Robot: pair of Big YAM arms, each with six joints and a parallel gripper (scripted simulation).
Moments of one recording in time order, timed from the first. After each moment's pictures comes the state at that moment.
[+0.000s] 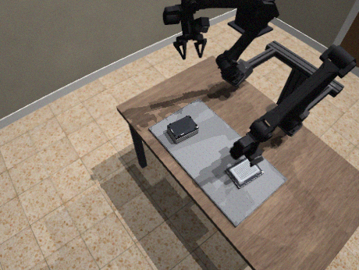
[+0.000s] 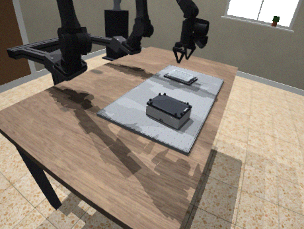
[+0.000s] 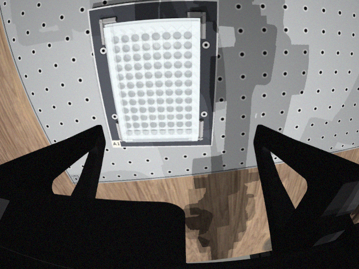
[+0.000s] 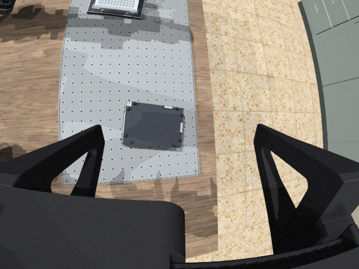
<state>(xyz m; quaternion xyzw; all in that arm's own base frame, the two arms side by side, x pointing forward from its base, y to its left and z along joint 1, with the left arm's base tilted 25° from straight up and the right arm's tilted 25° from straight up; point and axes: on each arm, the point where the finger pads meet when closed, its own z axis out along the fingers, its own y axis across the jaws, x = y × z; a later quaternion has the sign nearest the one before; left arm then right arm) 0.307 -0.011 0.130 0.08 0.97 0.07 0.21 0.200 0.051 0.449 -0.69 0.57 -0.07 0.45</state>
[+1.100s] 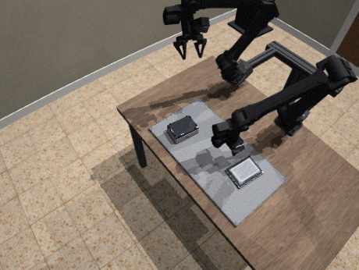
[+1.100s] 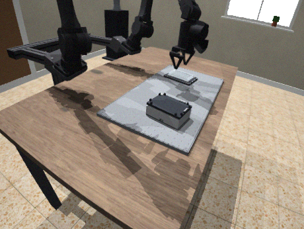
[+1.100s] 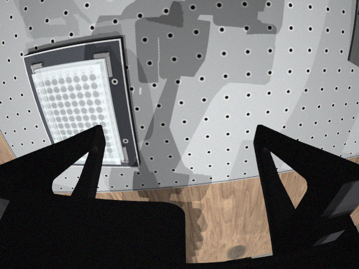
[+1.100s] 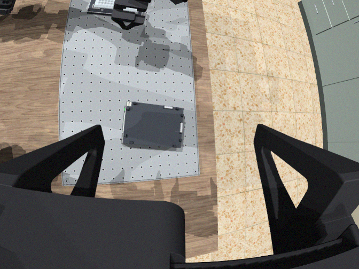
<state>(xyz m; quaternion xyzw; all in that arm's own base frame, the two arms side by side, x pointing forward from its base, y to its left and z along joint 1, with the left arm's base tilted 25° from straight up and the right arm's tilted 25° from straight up) 0.329 -0.105 0.130 0.08 0.97 0.06 0.21 0.200 0.051 0.449 -0.69 0.57 -0.07 0.45</state>
